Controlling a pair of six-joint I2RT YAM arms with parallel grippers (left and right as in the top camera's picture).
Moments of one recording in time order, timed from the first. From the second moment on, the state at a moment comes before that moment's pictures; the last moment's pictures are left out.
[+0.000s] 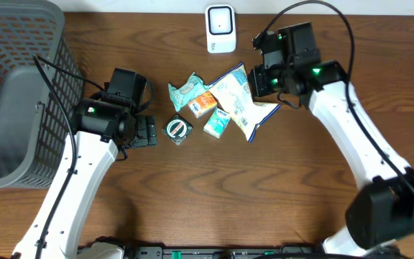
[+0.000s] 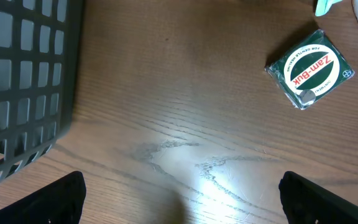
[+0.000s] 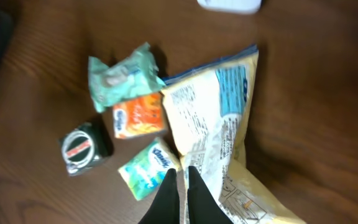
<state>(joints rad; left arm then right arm) -0.24 1.37 1.27 -1.23 -0.24 -0.36 0.30 1.77 1.50 -0.69 -0.31 0.09</state>
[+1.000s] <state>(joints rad) -0.24 1.37 1.27 -1.23 -0.24 -0.36 0.31 1.84 1.52 -1.02 0.04 0.27</state>
